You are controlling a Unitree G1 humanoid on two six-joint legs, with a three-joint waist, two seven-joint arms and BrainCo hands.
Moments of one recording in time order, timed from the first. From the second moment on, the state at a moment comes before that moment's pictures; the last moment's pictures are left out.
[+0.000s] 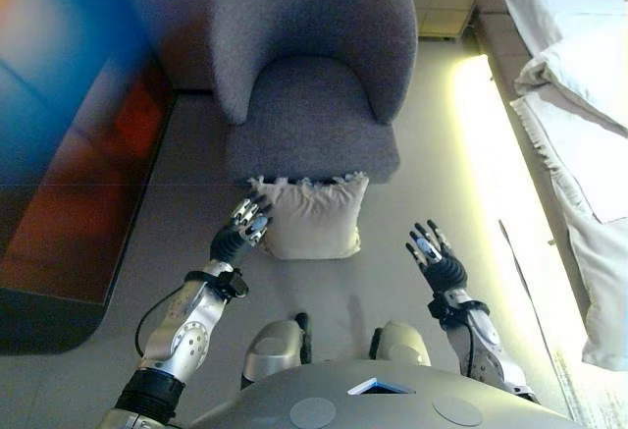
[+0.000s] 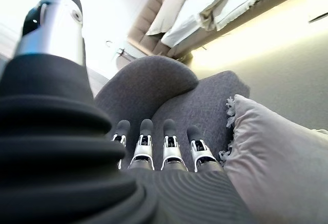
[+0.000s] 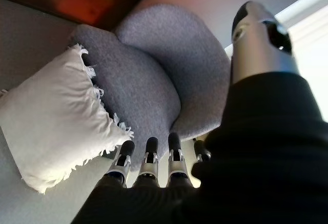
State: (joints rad) left arm 0.22 0.43 -0.27 0.07 -0.85 -0.05 -0.12; right arm 0.36 -0.33 0.25 0.18 0.85 -0.18 0.03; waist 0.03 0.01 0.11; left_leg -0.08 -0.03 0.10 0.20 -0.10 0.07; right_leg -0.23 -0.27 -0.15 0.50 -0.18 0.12
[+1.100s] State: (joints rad) left arm 0.26 0.42 -0.26 0.08 -0.88 -0.03 -0.08; right arm 0.34 -0.41 0.22 0.22 0.86 -0.11 0.10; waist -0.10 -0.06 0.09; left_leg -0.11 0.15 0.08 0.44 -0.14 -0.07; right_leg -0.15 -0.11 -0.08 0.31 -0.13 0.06
